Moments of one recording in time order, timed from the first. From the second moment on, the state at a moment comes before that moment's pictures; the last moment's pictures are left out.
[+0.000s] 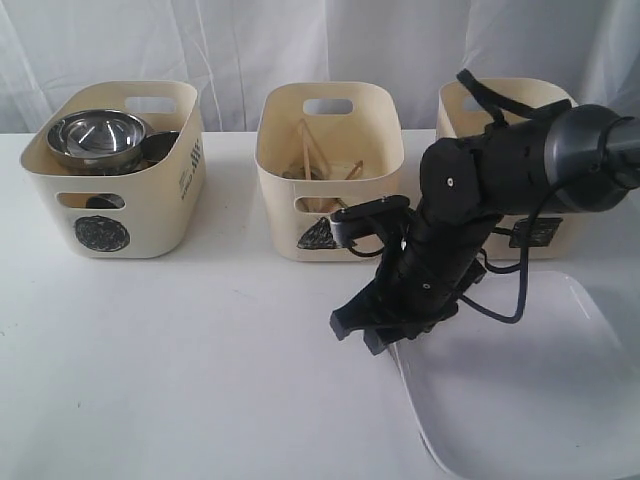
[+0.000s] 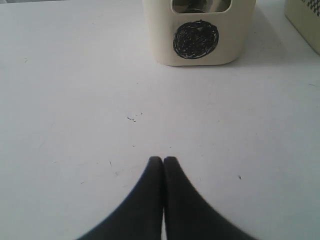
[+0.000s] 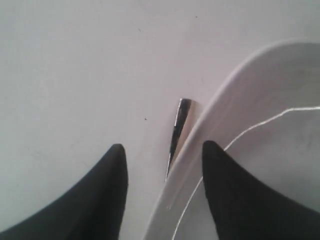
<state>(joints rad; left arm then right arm) 0.07 0.00 0.02 -0.30 0.42 0.33 0.39 1.84 -1.12 0.16 0.72 -0.10</state>
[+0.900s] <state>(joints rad) 0.07 0.00 0.02 -0.30 0.42 0.33 0.39 1.91 -1.12 0.18 0.67 -0.07</state>
